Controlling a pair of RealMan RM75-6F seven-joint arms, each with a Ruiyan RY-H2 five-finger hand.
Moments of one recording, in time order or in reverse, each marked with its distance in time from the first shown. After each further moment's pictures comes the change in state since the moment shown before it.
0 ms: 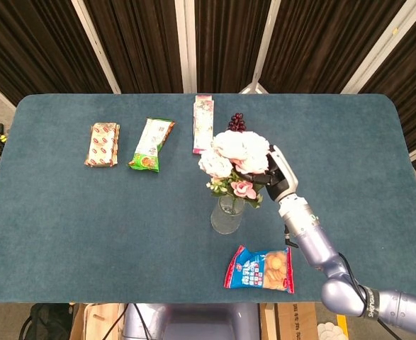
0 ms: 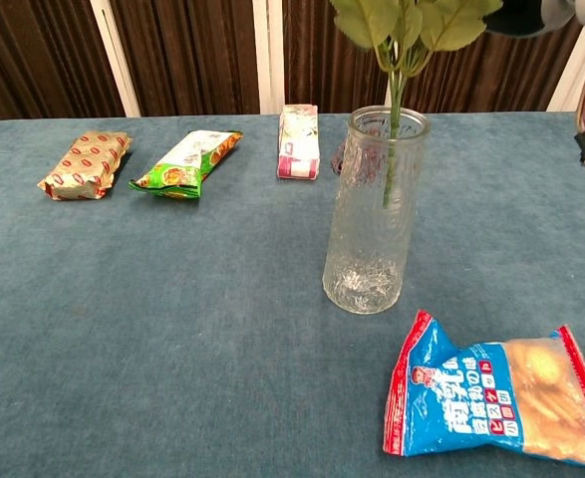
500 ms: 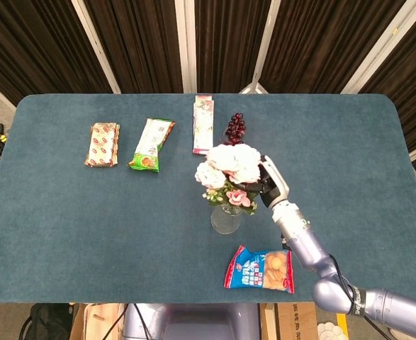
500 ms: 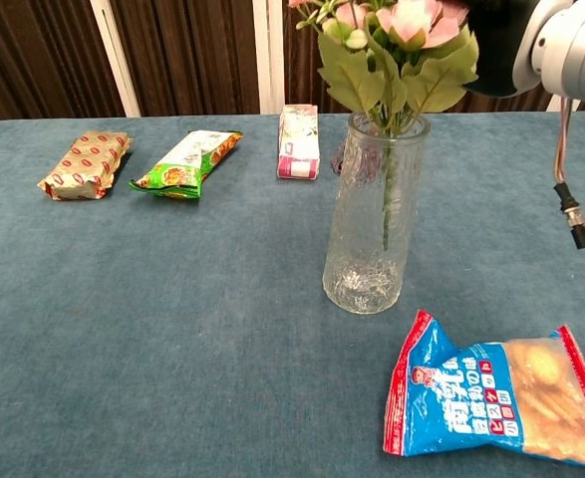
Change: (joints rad) left arm -0.002 -0.002 0.000 -0.002 -0.002 -0.002 0.010; right arm -0.002 -0.078 -0.057 0.091 -0.084 -0.039 0.029
